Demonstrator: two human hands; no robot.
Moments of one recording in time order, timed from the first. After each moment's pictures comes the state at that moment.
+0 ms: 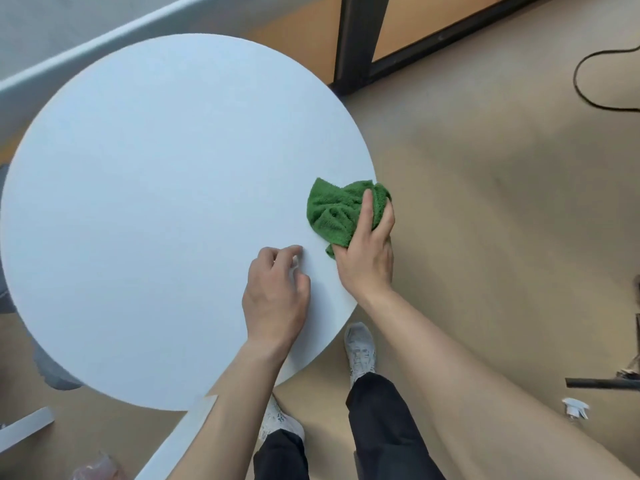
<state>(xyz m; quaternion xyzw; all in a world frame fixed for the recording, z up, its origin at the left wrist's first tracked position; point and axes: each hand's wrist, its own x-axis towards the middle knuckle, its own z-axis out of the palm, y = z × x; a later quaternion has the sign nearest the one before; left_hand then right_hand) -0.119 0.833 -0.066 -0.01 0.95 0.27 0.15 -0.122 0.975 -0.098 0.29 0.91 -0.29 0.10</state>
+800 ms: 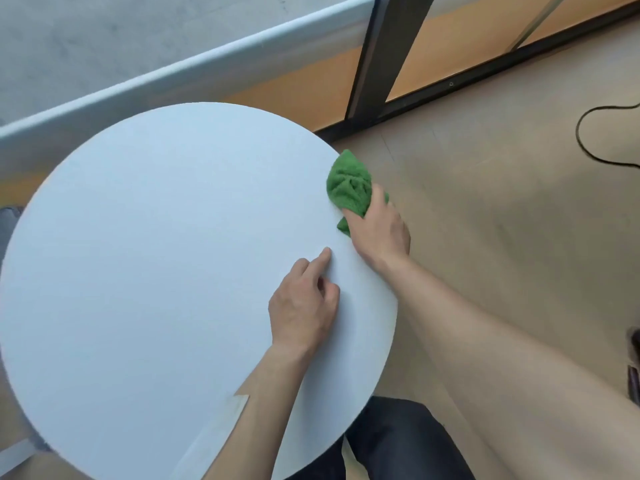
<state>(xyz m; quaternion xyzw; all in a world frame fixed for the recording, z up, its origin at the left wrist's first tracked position) -0.227 0.875 -0.067 -0.01 0.93 0.31 0.21 -0.292 1.024 -0.089 0.33 0.88 -0.31 0.13</state>
